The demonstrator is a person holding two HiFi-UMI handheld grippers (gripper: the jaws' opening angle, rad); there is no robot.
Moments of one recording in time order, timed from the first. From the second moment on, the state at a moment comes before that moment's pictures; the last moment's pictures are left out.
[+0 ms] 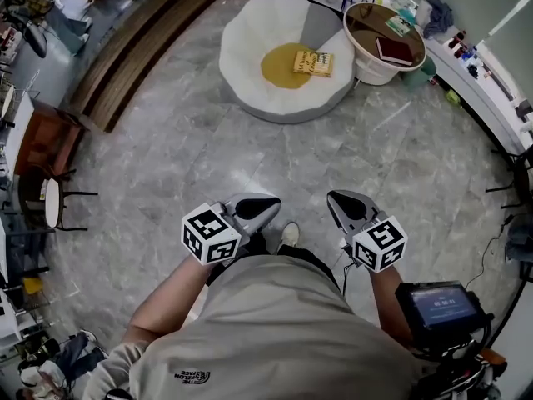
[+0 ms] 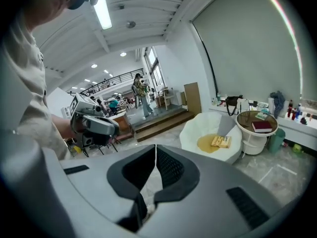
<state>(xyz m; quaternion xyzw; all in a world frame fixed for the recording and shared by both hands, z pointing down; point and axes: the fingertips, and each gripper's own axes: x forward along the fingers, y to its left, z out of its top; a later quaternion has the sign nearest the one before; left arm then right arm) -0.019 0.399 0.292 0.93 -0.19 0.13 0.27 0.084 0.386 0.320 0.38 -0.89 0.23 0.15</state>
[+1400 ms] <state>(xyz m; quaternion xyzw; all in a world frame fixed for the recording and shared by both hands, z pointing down) 0.045 -0.065 0.397 0.91 -0.12 0.21 0.34 0.185 -0.133 0.592 0.43 -0.77 0.45 0.12</state>
